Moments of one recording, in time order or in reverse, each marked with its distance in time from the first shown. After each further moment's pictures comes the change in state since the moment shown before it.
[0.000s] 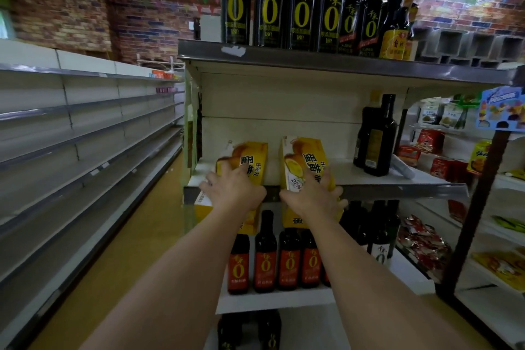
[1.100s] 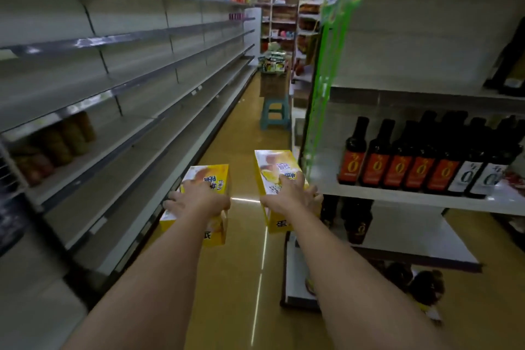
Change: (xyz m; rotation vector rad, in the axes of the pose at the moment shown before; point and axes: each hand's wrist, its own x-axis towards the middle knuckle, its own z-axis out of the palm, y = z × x) left_hand -0.187 -0.400 -0.025 0.068 -0.254 -0.558; right_hand -0.313 -0.161 0.181 -0.069 -0.482 -0.181
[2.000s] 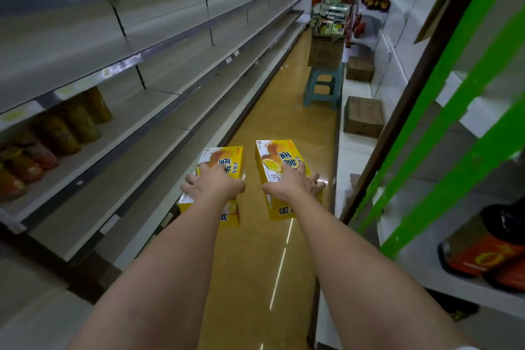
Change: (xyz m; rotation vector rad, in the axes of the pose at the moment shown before) left_hand 0.318 0.073 0.018 0.022 -0.023 -0.134; right_hand 0.321 -0.130 0.075 -0.076 -0.195 -0.096
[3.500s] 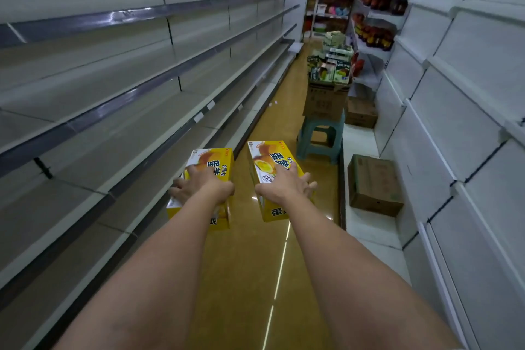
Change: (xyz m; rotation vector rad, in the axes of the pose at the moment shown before) left_hand 0.584 0.332 -0.086 -0.048 0.059 -0.041; right_hand 0.633 -0.153 -0.162 -0.004 0.086 -0.028
